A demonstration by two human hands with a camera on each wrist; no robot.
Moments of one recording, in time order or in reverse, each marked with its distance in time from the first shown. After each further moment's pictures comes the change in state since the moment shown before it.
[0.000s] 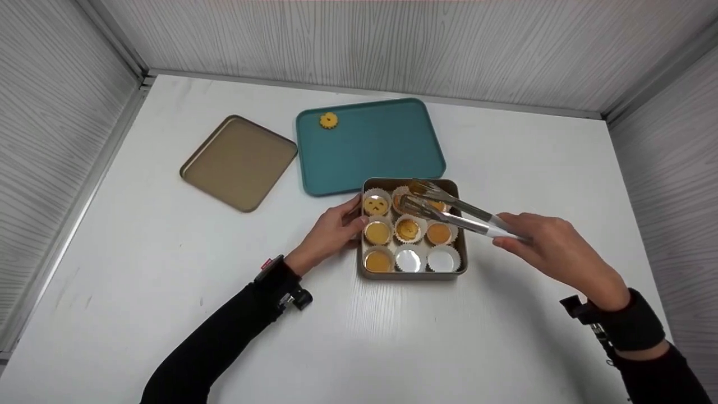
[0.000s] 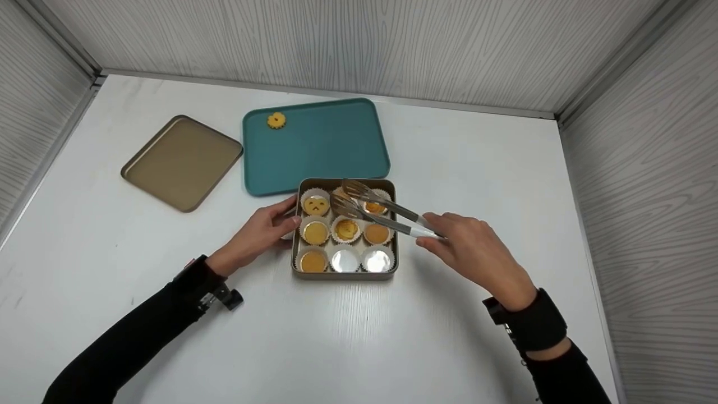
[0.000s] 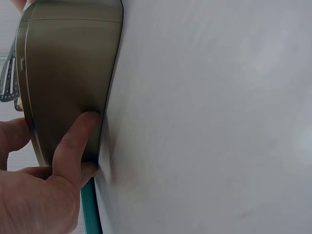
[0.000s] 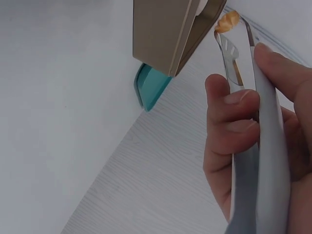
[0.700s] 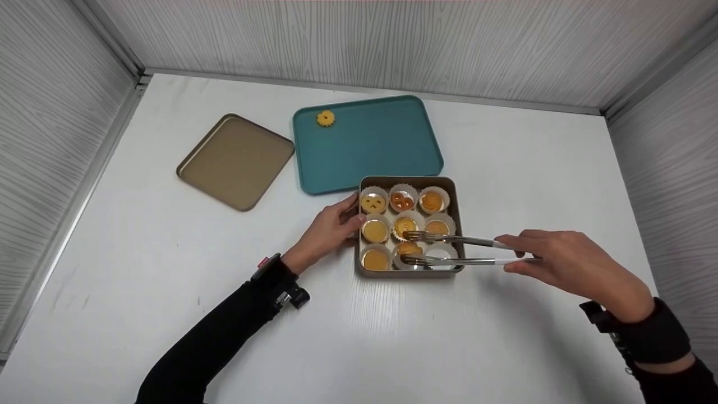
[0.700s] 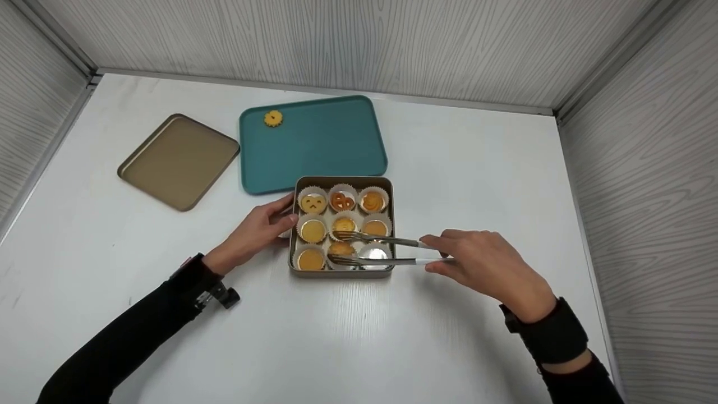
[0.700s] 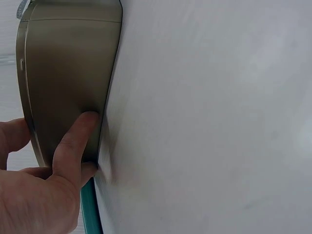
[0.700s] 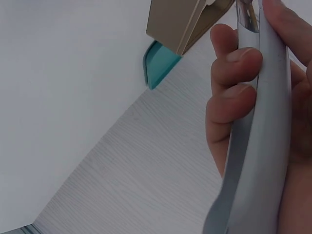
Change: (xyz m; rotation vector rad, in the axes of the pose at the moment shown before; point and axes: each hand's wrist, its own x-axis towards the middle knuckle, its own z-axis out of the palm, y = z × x) left_hand -0.001 0.003 0.000 -0.034 -0.032 -0.006; right_hand -0.023 -0.003 -0.014 -0.120 -0.142 -0.079
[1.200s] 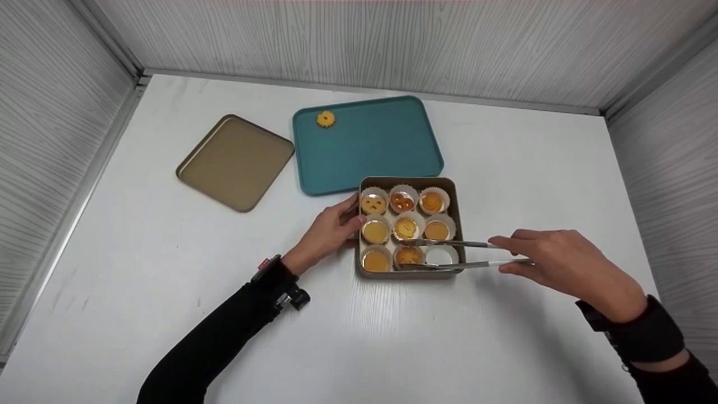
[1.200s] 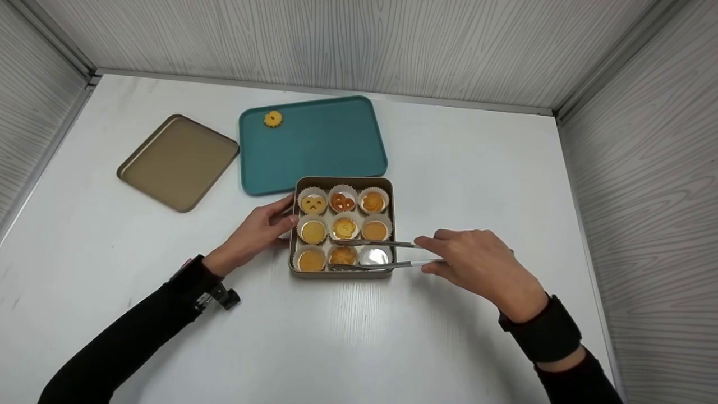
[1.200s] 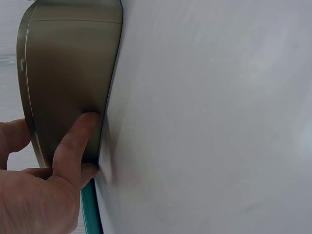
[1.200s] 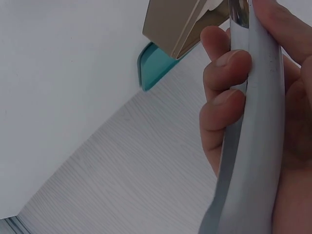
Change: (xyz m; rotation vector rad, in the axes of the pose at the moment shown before) left_hand 0.000 -0.001 0.000 0.030 0.022 -0.001; right_hand 0.008 -0.007 0.001 -0.089 0.027 -0.064
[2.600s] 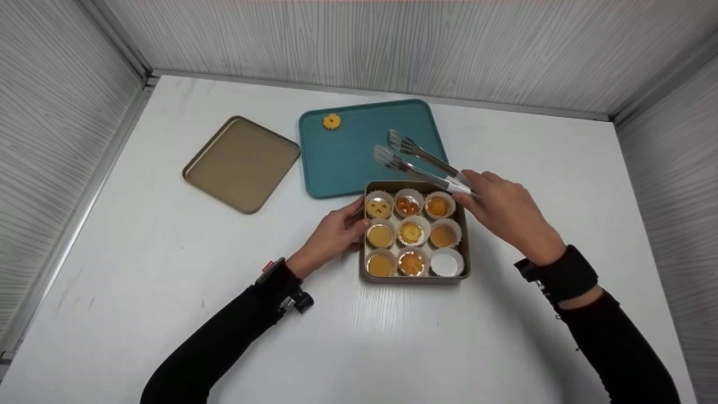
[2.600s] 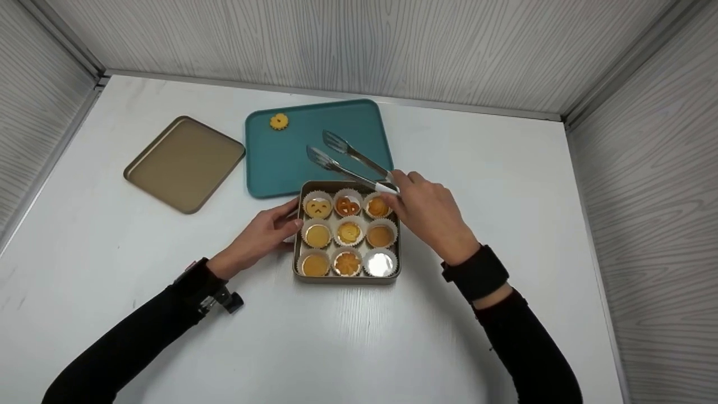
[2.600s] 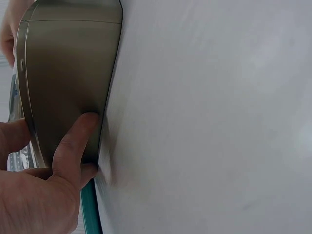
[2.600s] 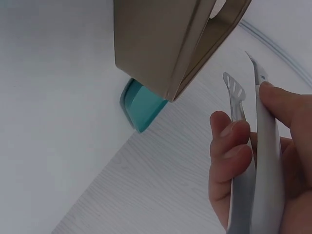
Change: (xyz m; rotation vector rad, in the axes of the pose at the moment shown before) left_hand -0.001 0.003 0.000 0.012 0.007 -0.030; right_hand 0.110 0.013 0.030 0.074 0.187 0.195
